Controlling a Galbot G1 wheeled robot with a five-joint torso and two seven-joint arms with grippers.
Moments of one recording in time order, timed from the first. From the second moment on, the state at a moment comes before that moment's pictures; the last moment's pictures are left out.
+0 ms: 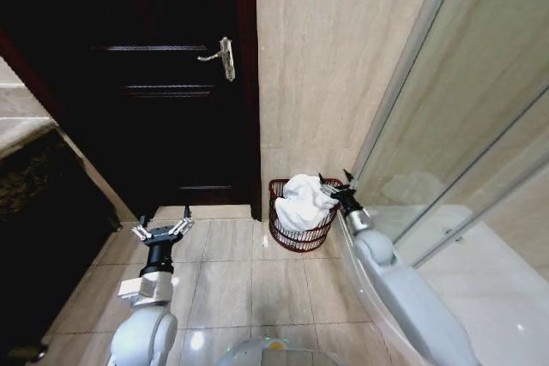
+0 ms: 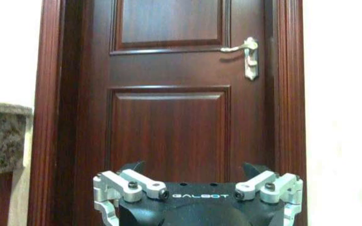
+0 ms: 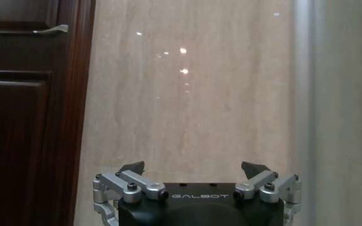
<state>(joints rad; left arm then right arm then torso) 1.72 -1.49 -0.70 -2.28 -0.16 -0.13 -0.11 -1.25 1.12 0.39 1.93 0.33 0.10 0.12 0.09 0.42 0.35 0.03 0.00</state>
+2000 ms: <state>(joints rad) 1.75 -1.56 -0.71 -2.31 -0.13 -0.16 -0.10 -1.58 1.12 0.51 1.99 0.30 0.10 -0.18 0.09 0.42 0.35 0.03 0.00</state>
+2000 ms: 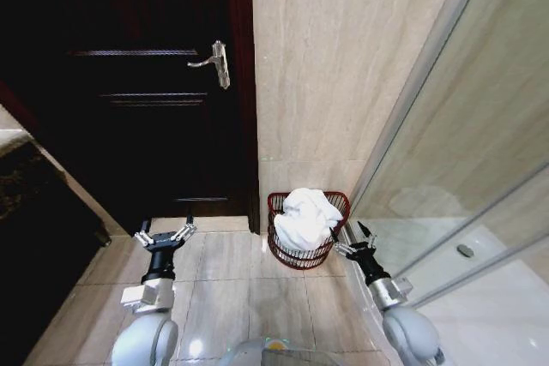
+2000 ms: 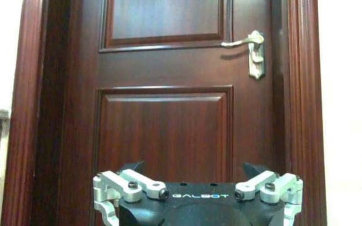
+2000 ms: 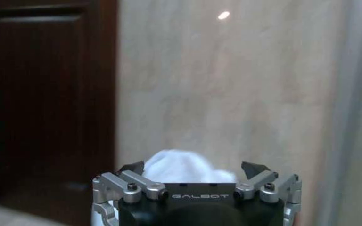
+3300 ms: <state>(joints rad) 1.74 -1.54 -0.73 -2.28 -0.16 -0.18 -0.10 -1.20 1.07 0.31 1.73 0.33 -0.25 -0.45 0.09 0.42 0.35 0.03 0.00</state>
